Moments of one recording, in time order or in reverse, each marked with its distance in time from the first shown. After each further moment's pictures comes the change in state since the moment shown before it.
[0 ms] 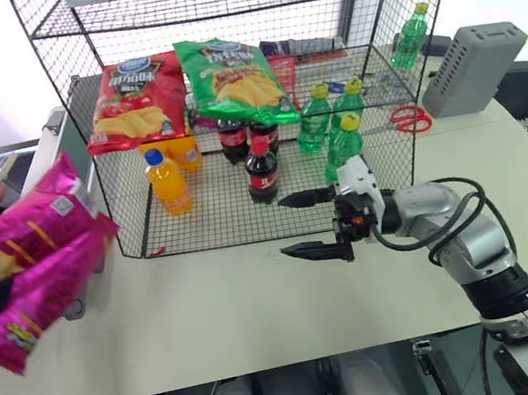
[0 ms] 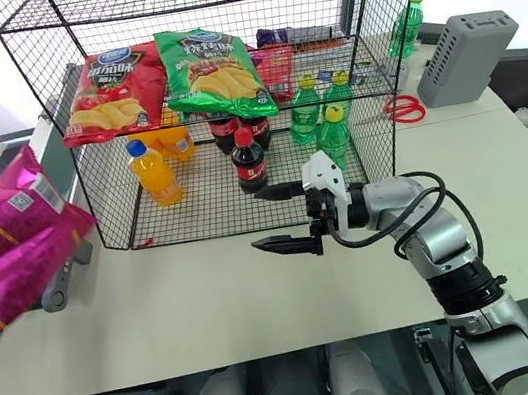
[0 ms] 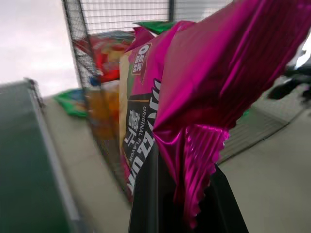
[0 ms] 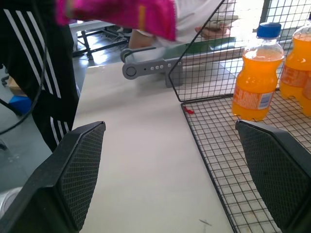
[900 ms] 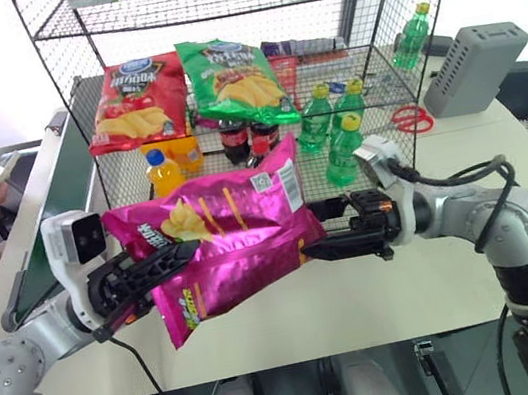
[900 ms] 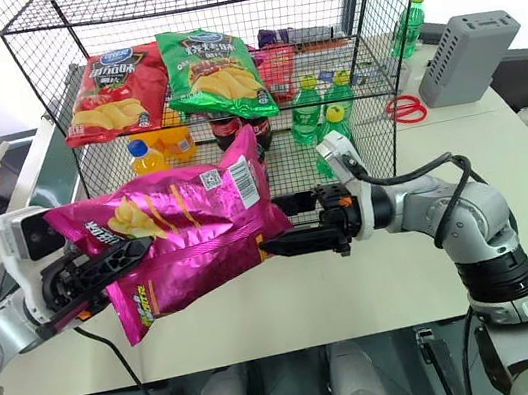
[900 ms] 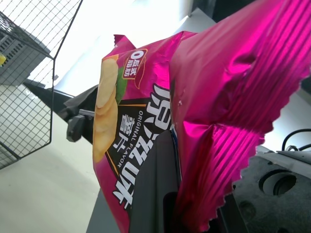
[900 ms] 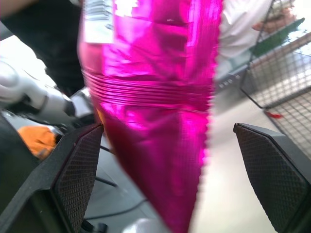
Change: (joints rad) left arm -0.893 -0.157 -0.714 0.125 -0.162 0.612 0.000; right arm -0.046 -0.068 -0.137 -0.156 0.542 0.624 -0.088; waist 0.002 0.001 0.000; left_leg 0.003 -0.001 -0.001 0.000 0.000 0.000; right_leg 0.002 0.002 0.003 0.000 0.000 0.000
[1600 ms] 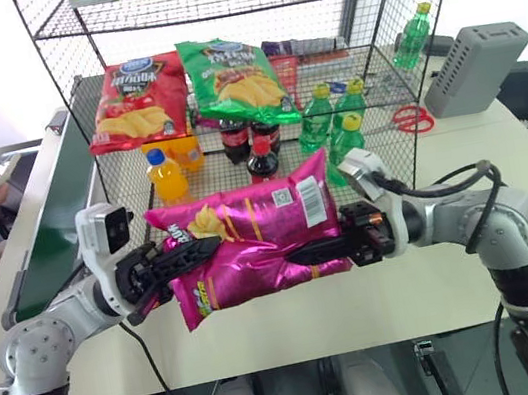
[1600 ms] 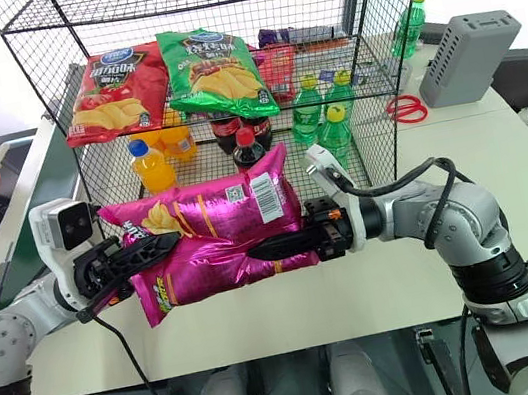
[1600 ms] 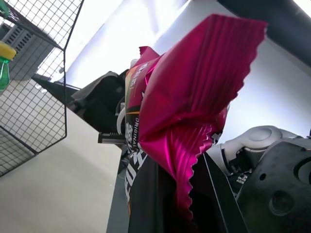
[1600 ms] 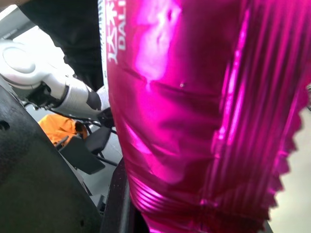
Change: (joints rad) left arm -0.065 -0.084 -0.030 0.029 0.229 -0.006 -0.065; right arm -0.006 -0.026 0.071 -0.038 -0.034 0.007 0.018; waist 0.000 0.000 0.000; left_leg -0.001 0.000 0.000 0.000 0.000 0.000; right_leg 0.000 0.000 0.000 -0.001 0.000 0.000
